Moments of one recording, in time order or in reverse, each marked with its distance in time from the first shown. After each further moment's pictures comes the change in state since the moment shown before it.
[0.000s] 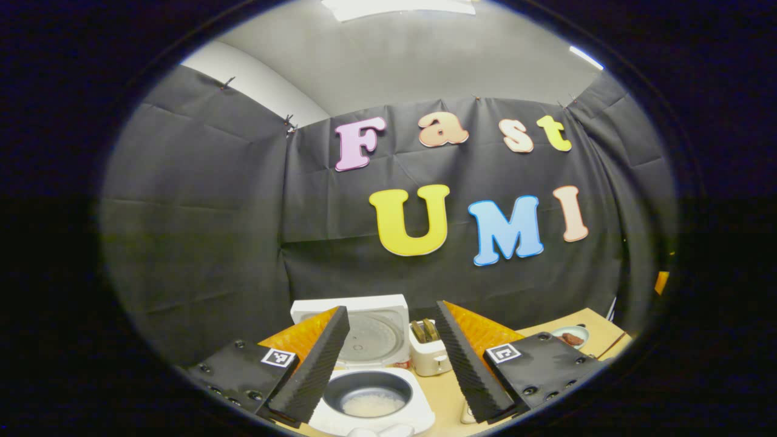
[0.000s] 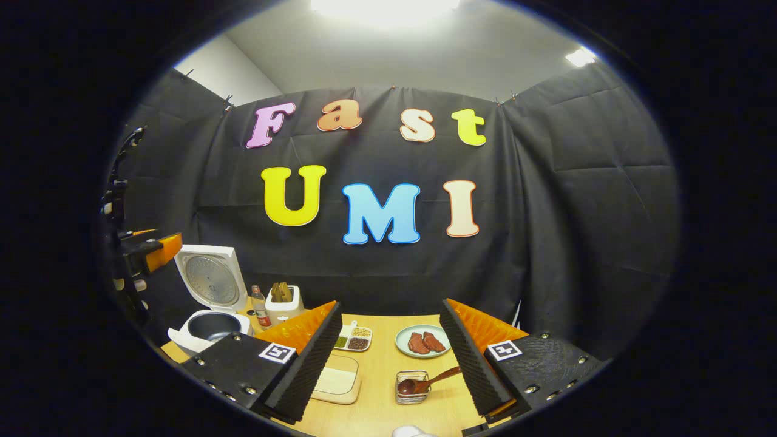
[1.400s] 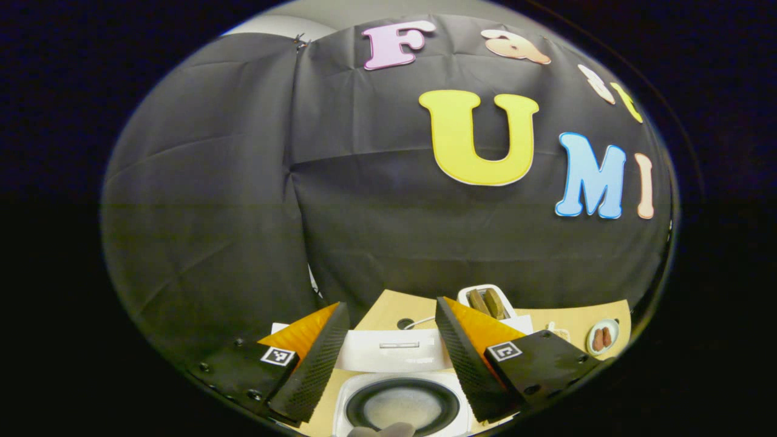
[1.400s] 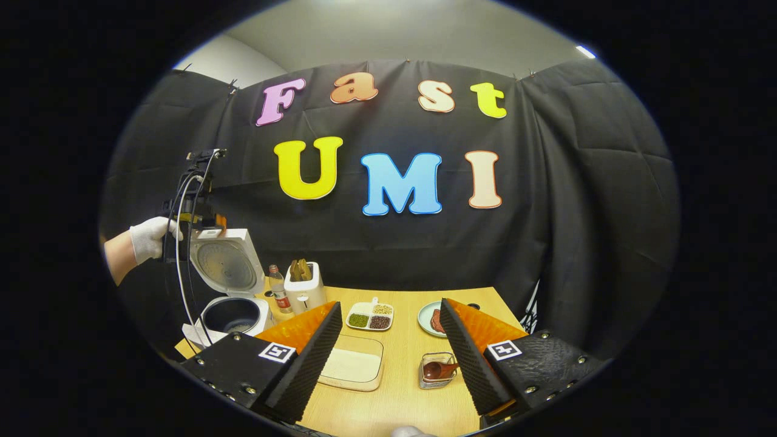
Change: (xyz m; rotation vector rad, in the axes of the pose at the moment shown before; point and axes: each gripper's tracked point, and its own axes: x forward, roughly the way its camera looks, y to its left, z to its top) left arm 0.216 0.084 -0.113 -0.066 0.462 0.108; right arm 0.015 0.035 -0.025 0.000 0.145 0.065
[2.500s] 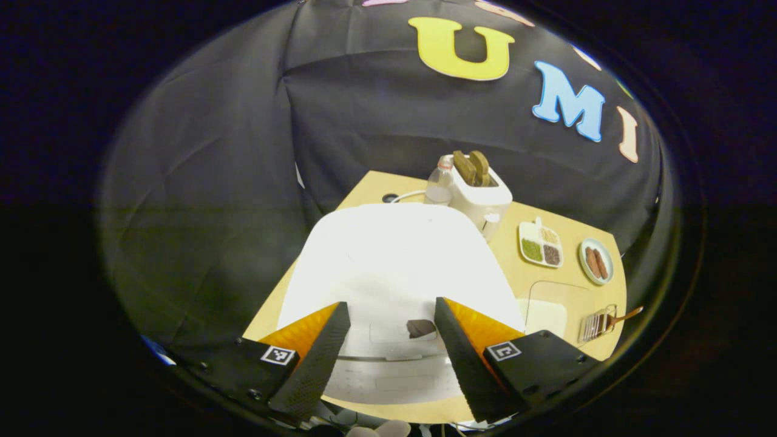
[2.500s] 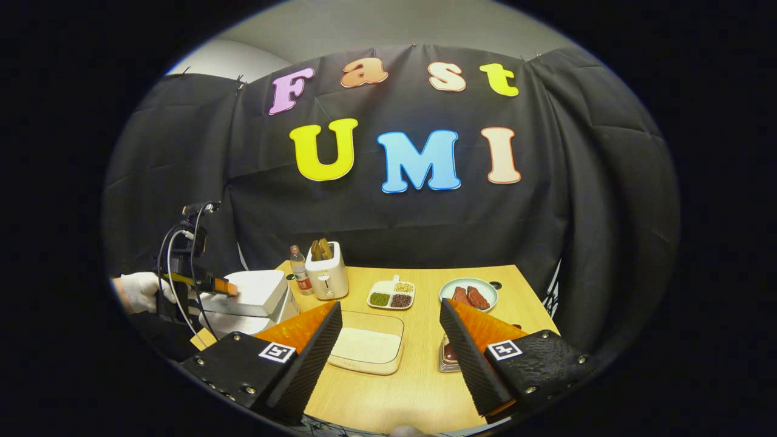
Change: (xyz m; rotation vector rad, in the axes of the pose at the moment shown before) left arm -0.087 -0.017 -0.257 -0.006 0.447 -0.089; right arm -0.008 0.015 -0.047 0.037 0.102 0.103
